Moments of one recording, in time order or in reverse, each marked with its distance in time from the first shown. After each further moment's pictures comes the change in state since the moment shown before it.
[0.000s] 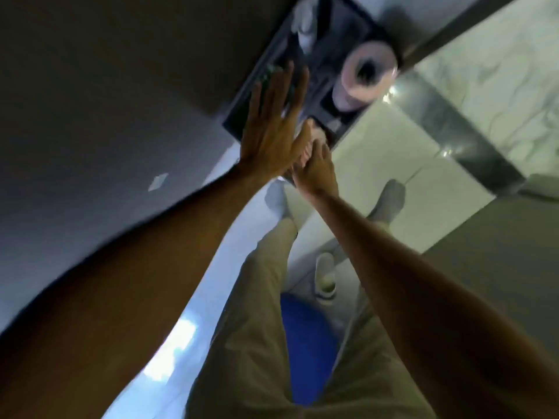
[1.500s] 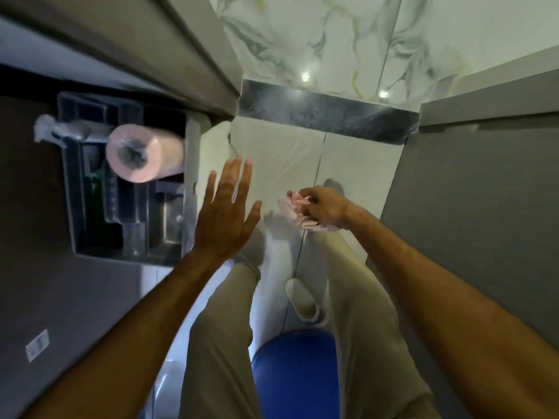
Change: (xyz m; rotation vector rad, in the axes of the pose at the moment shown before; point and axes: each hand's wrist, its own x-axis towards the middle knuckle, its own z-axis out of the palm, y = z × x) left_hand 0.064 0.226 0.091 -0.026 -0.121 0.455; right_hand 0.043 0.269 -0.255 -0.015 -0.251 0.132
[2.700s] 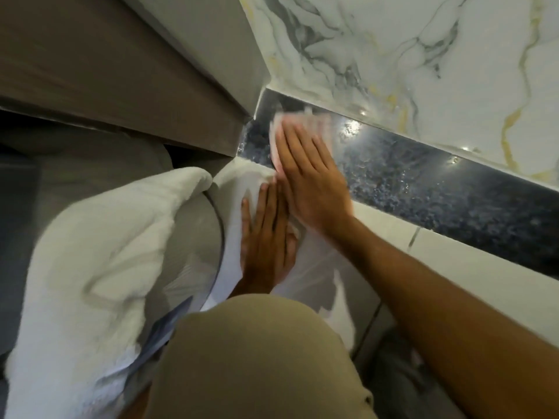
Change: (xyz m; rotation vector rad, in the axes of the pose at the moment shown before) left_hand 0.258 -0.121 0.454 0.122 0.378 -0.241; right_hand 0.509 0.060 0.009 -0.615 0.885 -0.673
